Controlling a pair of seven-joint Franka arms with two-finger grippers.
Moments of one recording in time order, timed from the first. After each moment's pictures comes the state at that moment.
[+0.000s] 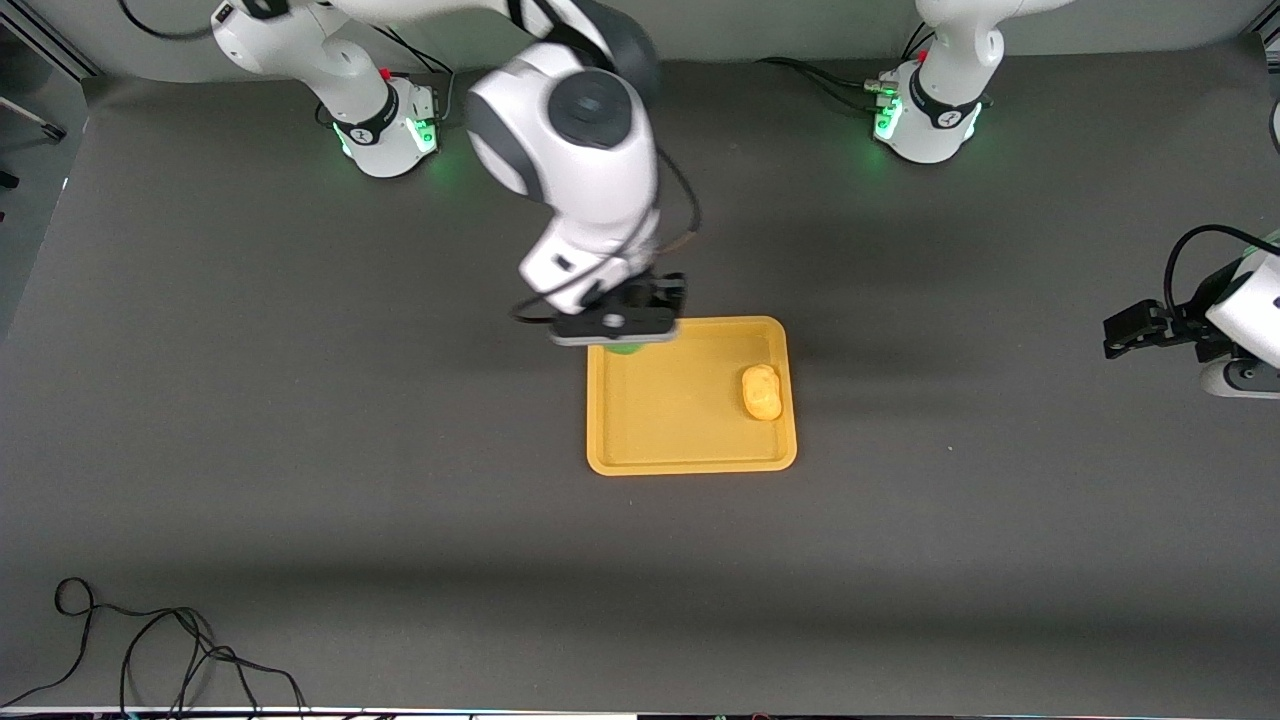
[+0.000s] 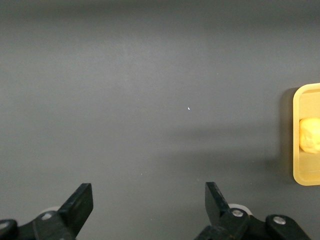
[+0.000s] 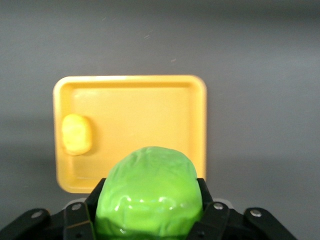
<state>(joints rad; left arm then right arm) 0.20 0.11 -0.18 -1.64 0.06 1.74 0.08 0.81 0.64 -0.03 -1.10 -0.02 1.78 0.80</state>
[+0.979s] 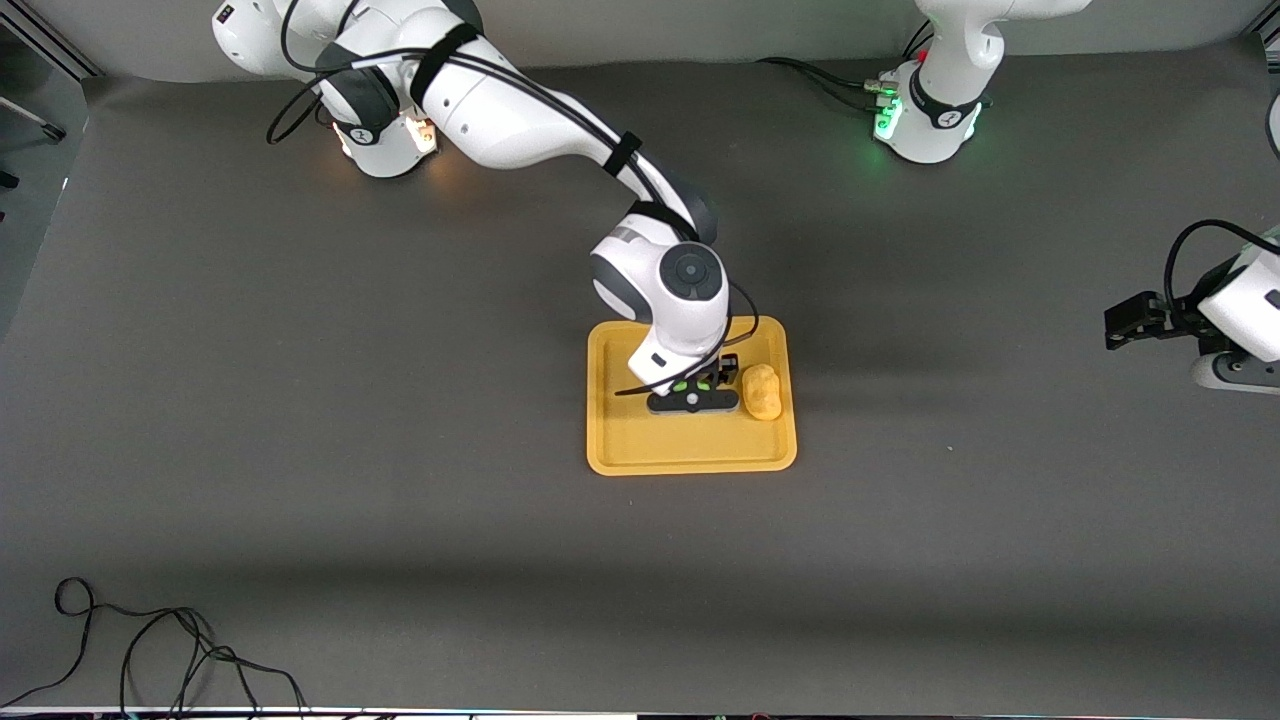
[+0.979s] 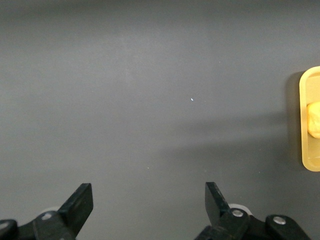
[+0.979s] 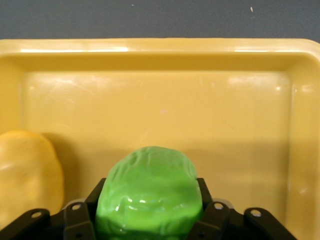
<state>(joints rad) -0.06 0.10 0.08 -1.64 0.05 1.71 0.15 0.83 1.02 -0.02 -1.05 -0.06 2.12 0.85</state>
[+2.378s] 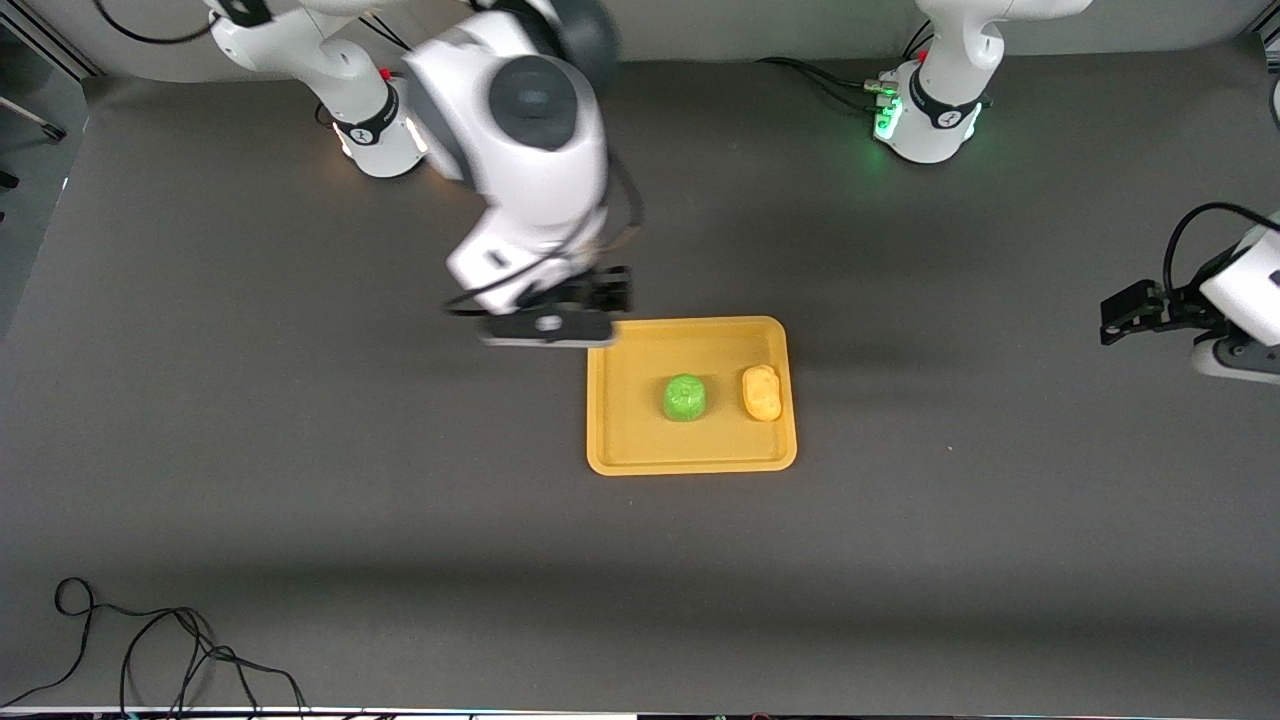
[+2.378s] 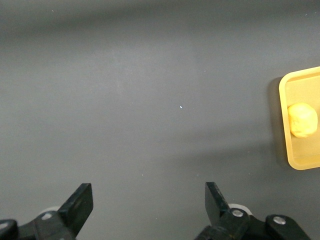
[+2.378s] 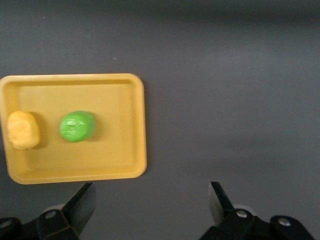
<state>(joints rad) -0.07 0.05 0.09 -1.64 0.02 1.72 0.18 0.65 0.49 -0.03 -1.09 -0.08 1.51 0.63</state>
